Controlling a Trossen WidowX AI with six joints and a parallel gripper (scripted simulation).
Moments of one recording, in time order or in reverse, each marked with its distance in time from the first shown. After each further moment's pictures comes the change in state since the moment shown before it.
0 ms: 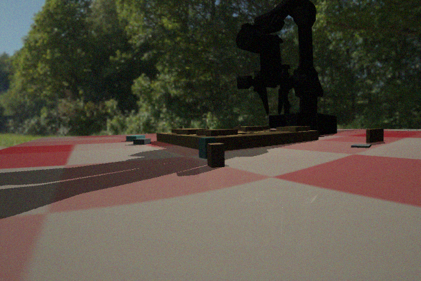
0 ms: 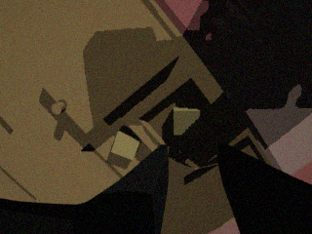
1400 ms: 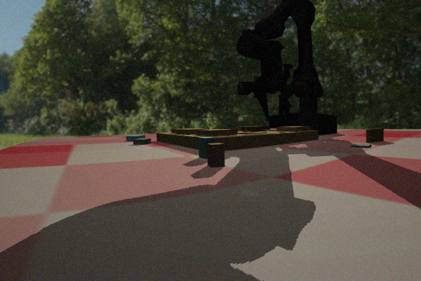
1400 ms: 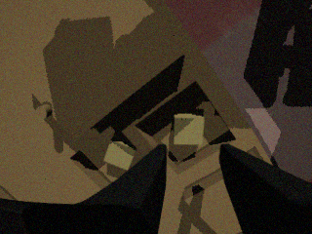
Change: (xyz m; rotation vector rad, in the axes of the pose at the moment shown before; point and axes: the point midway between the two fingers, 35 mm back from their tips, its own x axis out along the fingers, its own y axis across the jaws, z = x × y) arm 0.017 0.000 0.000 -0.025 0.004 0.005
